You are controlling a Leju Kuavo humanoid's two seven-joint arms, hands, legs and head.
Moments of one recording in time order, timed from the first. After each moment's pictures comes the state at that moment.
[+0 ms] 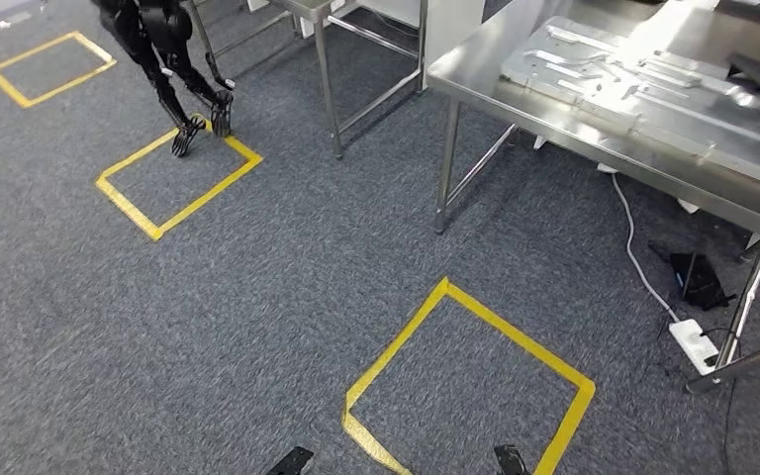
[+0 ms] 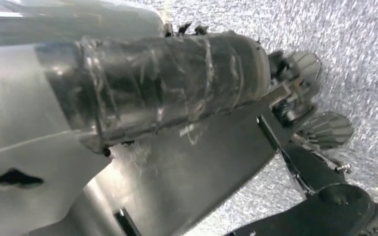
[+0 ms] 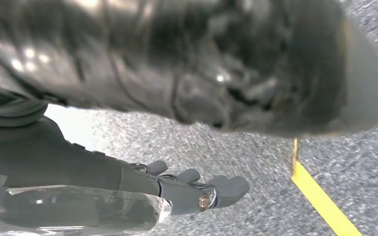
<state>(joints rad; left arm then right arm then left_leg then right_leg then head) -0.16 0.03 -1.10 -0.21 0.87 0.36 0.10 -0.07 0.03 0.27 -0.20 -0.04 -0.33 0.14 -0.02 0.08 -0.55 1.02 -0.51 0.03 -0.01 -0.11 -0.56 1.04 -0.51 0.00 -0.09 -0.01</state>
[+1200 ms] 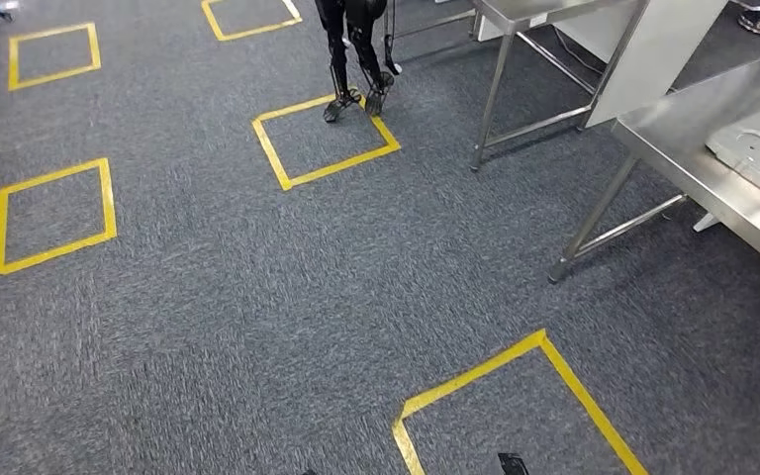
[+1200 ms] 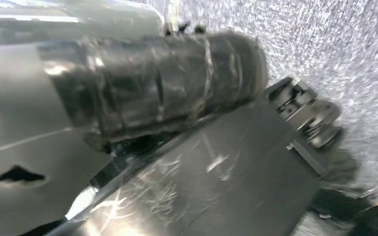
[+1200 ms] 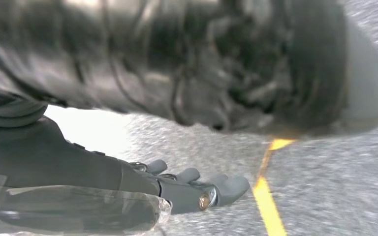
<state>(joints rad) -0.17 0.01 -1.27 -0.21 0.61 0.36 -0.01 -0.07 0.05 0.24 -0.20 -0.16 -0.36 0.21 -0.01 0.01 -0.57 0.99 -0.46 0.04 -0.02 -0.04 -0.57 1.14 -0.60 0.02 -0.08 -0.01</state>
